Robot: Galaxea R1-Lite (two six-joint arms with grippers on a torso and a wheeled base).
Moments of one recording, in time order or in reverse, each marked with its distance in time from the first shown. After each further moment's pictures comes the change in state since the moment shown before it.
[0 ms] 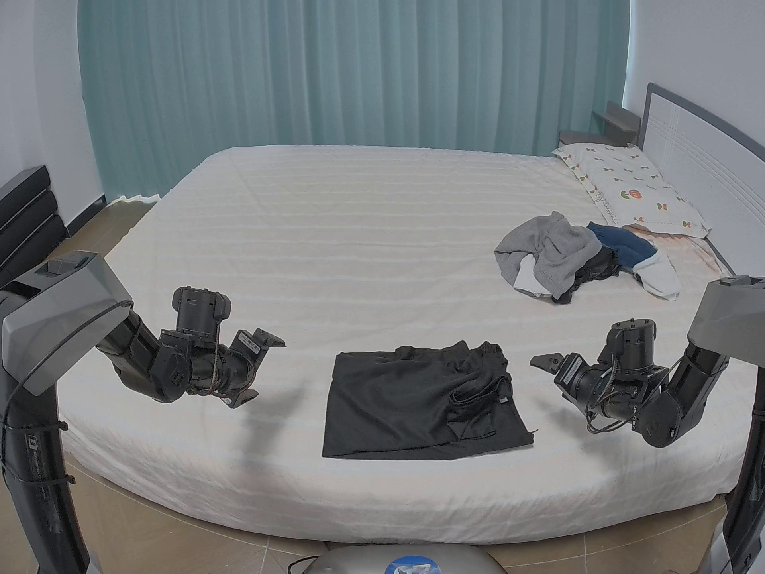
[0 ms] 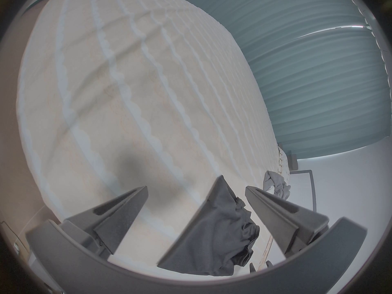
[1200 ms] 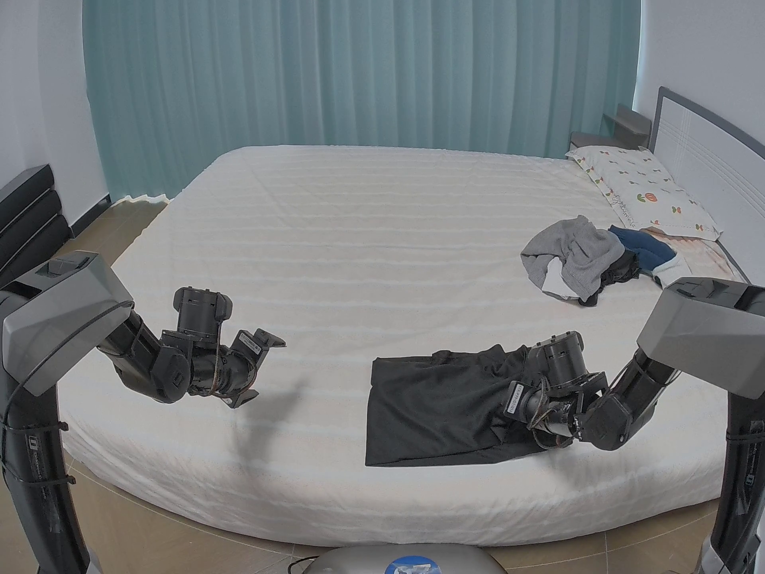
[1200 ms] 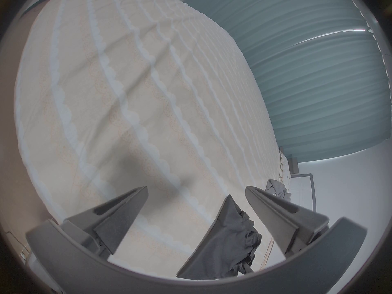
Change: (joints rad) left arm -0.005 0.000 0.001 -0.002 0.012 0.001; right arm 0.169 0.060 -0.187 0.353 -0.240 -0.160
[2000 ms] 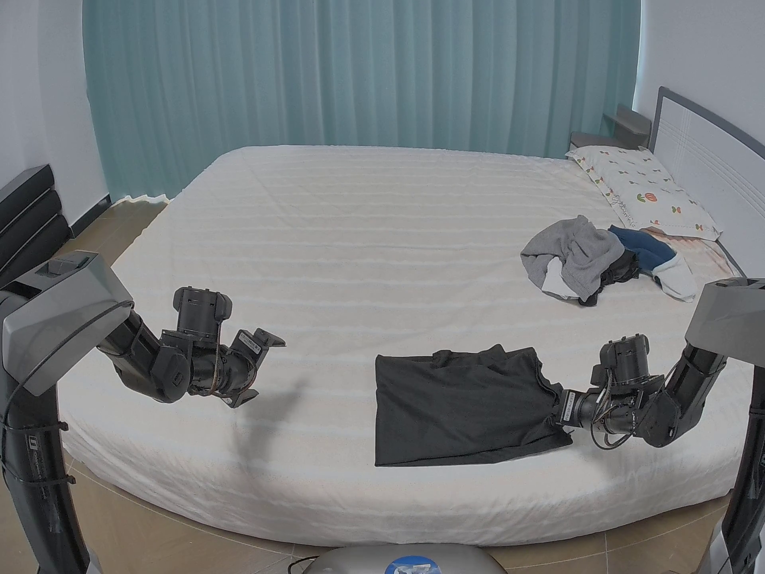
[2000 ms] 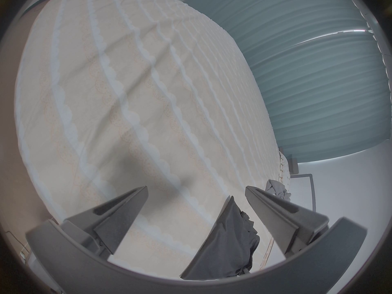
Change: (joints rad) left arm 0.001 0.000 -0.001 0.000 0.000 -0.002; right arm -0.220 -0.013 0.195 -0.187 0.278 -0.260
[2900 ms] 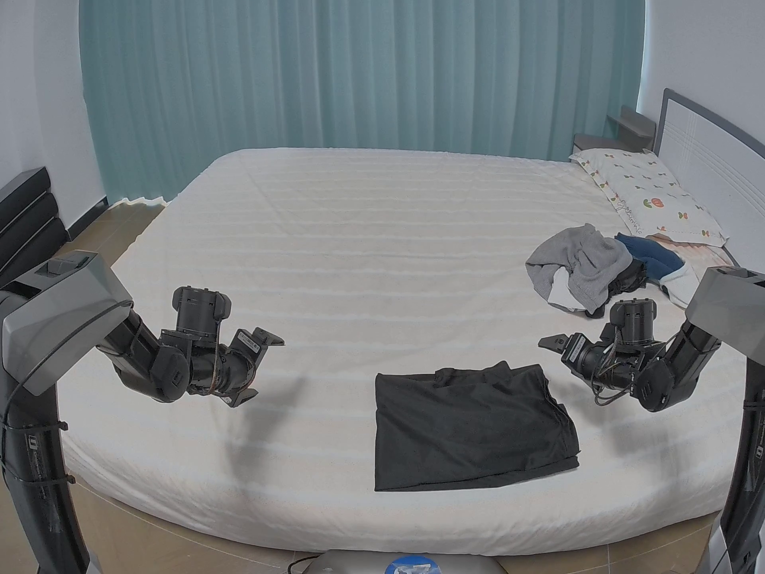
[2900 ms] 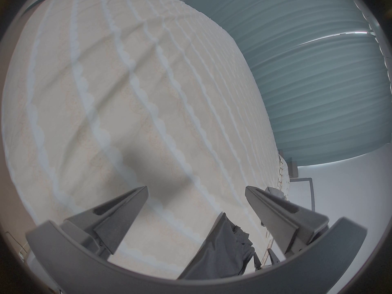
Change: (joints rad) left arm 0.002 0.000 0.000 -0.002 0.000 -0.008; right arm -0.081 0.073 -0.282 -0.006 0.085 0.335
